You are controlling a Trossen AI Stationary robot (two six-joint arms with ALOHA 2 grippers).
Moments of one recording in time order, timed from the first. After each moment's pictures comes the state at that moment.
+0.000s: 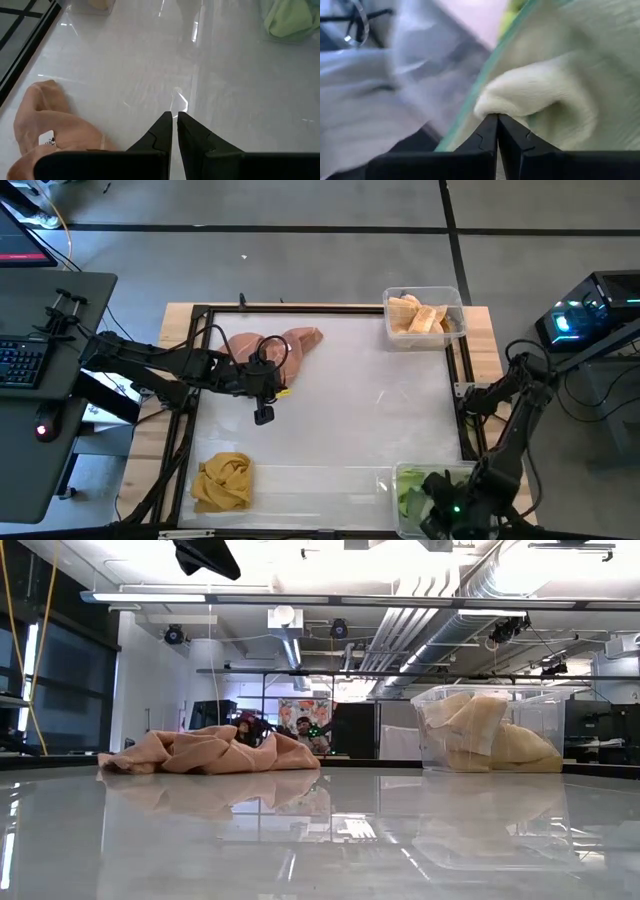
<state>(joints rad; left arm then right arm) -0.20 1.26 1.17 -0.73 -0.30 -0.25 1.06 1.58 1.30 -0.79 0.07 1.96</state>
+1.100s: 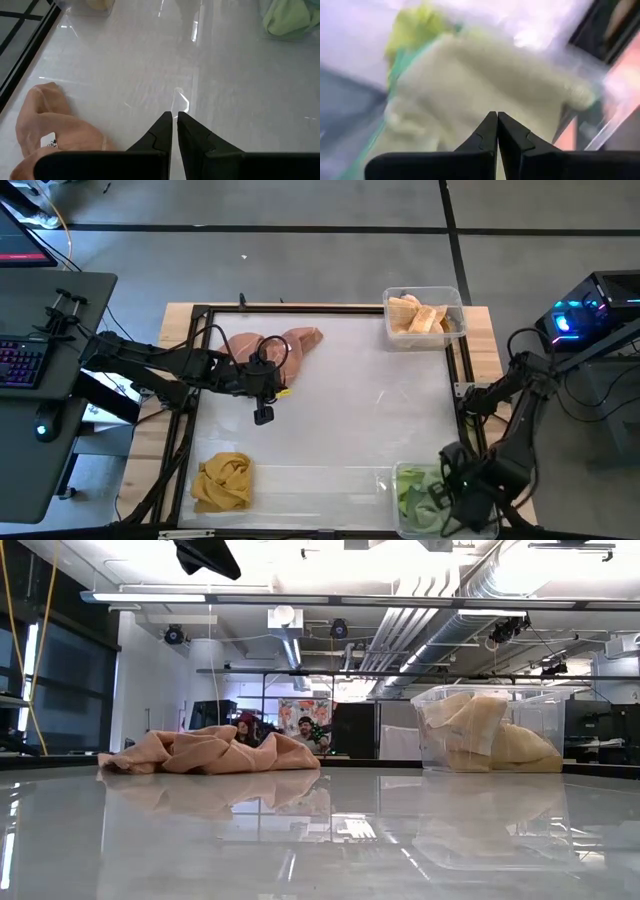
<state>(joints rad) -0.20 1.26 1.17 -0.73 -0.30 -0.23 1.02 1.58 1.50 -1.43 -0.06 2.16</state>
